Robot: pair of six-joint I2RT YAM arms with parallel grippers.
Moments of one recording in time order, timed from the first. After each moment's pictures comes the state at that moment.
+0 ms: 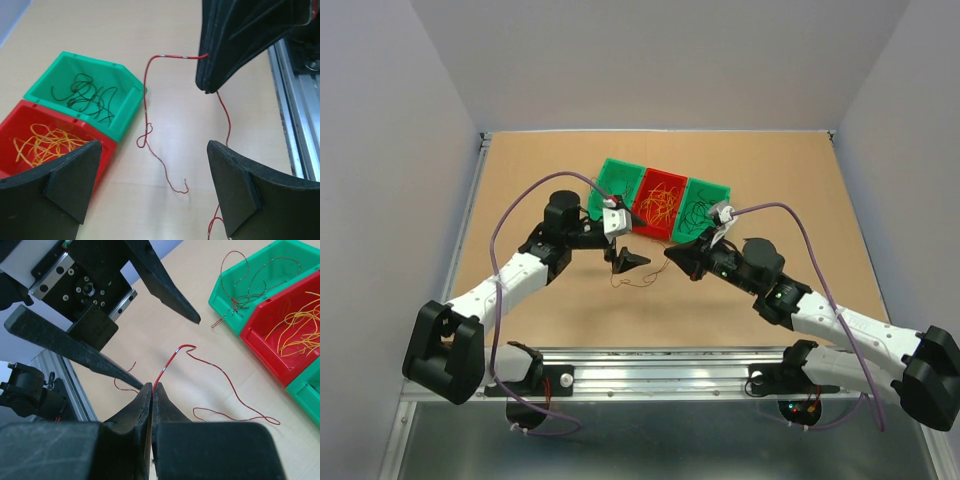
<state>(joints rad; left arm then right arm) -0.45 1.24 0.74 0.21 0.97 0.40 0.81 1.00 0.54 0.43 -0.14 0.40</state>
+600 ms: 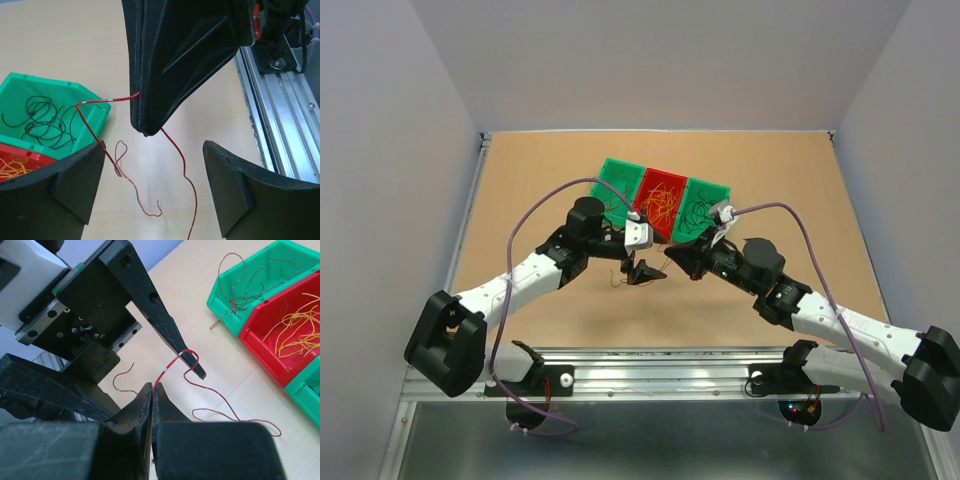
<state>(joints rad) -0.61 1.29 0.76 0.17 0.96 0.42 0.81 1.00 0.54 0.43 -0.13 0.40</state>
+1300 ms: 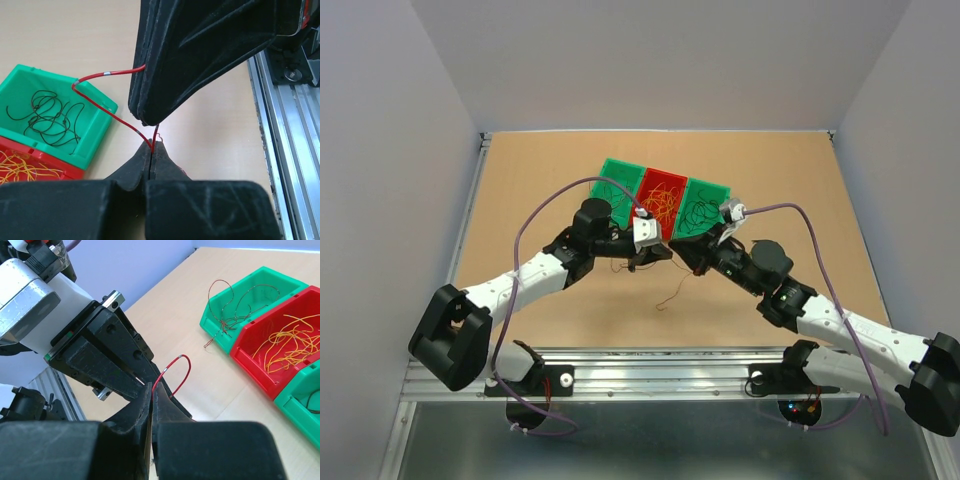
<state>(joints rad) -0.66 1.33 0.77 0.24 0.85 0.33 0.82 0.95 0.54 0.46 -0.05 0.40</state>
